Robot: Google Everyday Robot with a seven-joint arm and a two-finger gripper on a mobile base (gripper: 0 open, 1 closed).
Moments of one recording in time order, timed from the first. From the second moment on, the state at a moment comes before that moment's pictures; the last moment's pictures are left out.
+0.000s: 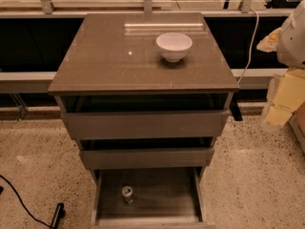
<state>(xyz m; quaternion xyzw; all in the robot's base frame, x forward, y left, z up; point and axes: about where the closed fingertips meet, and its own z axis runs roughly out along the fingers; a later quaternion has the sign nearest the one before) 0.438 -0.217 0.976 -0.60 0.78 -0.03 0.16</state>
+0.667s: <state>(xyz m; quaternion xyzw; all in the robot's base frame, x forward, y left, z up) 0.450 -0.198 0.965 -0.61 0.76 -0.01 0.22</state>
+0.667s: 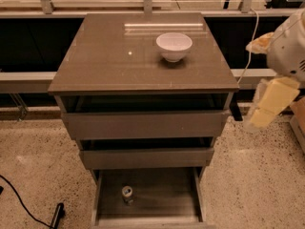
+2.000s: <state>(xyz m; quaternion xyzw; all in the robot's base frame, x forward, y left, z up) 0.455 -0.114 0.847 -0.62 0.70 0.12 0.34</state>
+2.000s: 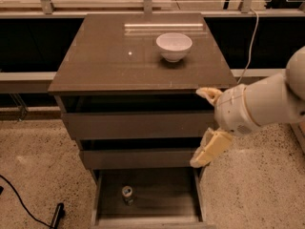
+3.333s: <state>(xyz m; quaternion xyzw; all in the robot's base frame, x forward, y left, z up) 0.508 0.020 0.609 -0.52 0.63 0.27 0.50</state>
